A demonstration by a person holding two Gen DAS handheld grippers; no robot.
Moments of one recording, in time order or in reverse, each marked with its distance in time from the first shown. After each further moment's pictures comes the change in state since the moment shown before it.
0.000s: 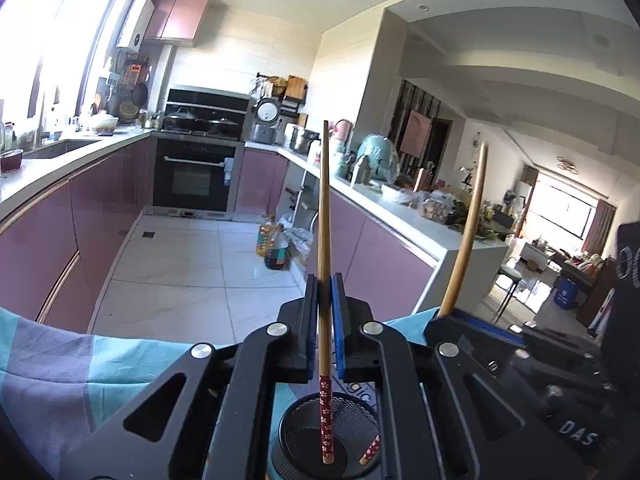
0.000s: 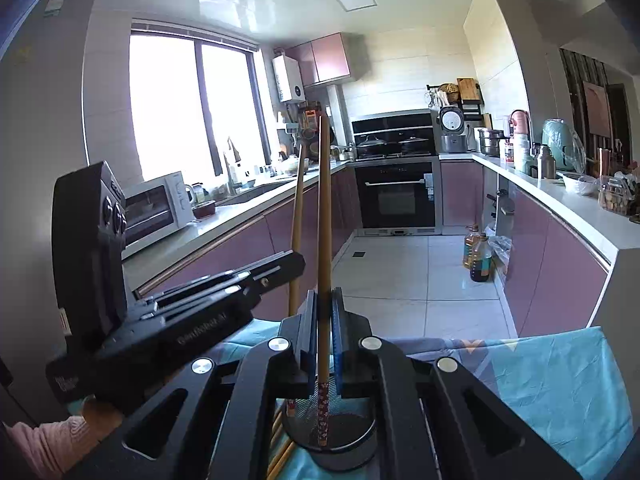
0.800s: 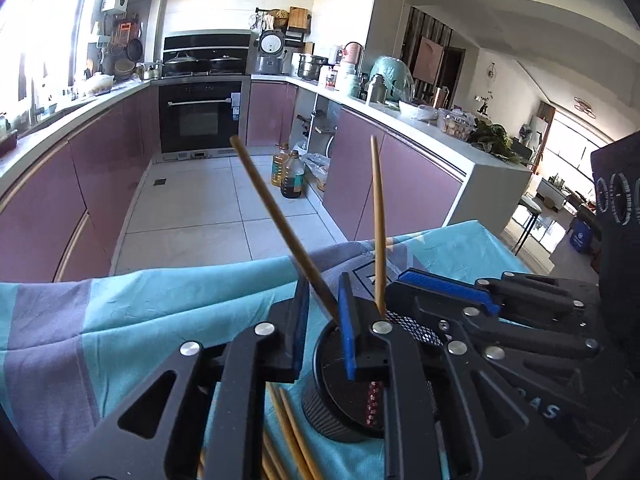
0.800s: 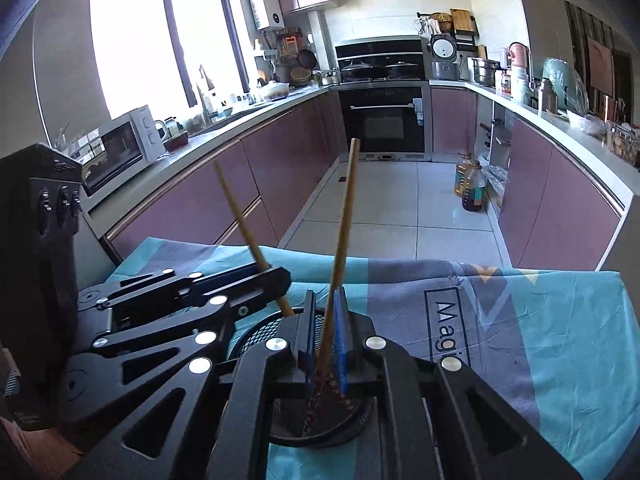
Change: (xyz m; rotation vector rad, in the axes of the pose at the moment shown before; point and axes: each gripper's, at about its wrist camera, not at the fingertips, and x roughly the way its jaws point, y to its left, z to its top) left arm 0.067 0.030 -0.058 0.068 0.263 0.055; right arm 0.067 -0.010 -0.050 0.048 0.274 -0.047
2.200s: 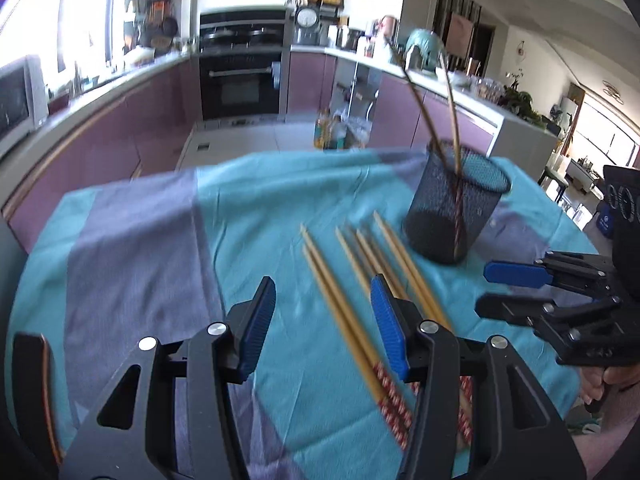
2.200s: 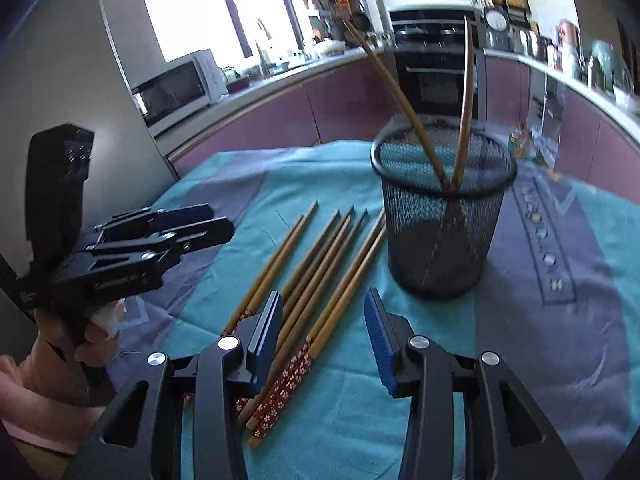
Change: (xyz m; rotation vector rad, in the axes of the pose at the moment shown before) left arm -0.120 0.083 -0.150 -0.023 0.115 0.128; right arm -0.016 0.054 -0.108 -0.055 0.169 0.173
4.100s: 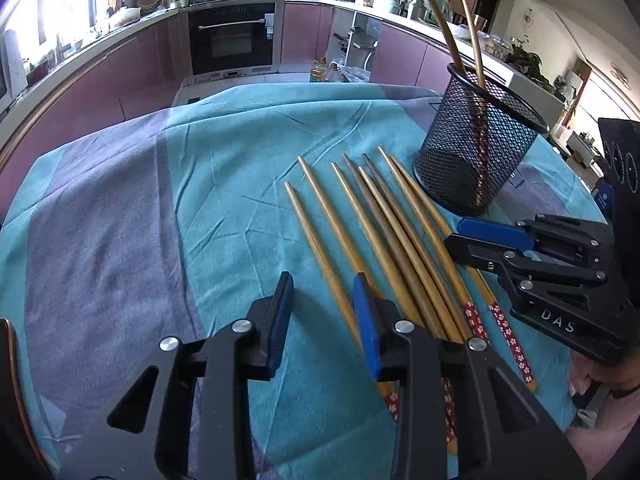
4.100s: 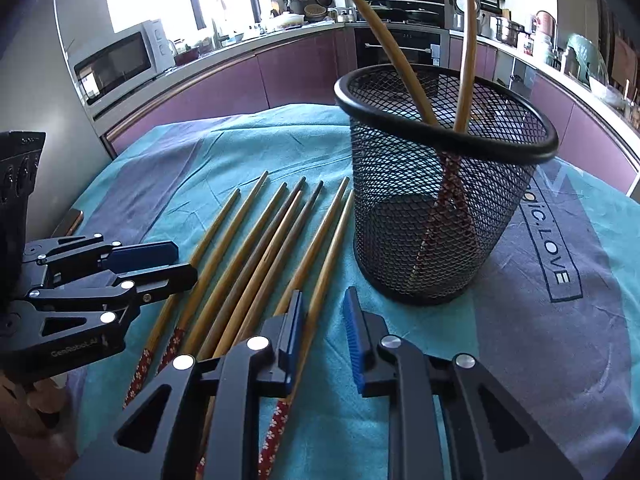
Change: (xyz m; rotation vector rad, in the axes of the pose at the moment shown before) left arm 0.072 -0.020 -0.008 -0.007 0.181 -0.010; right arm 0.054 -0.003 0.008 0.015 0.069 -0.184
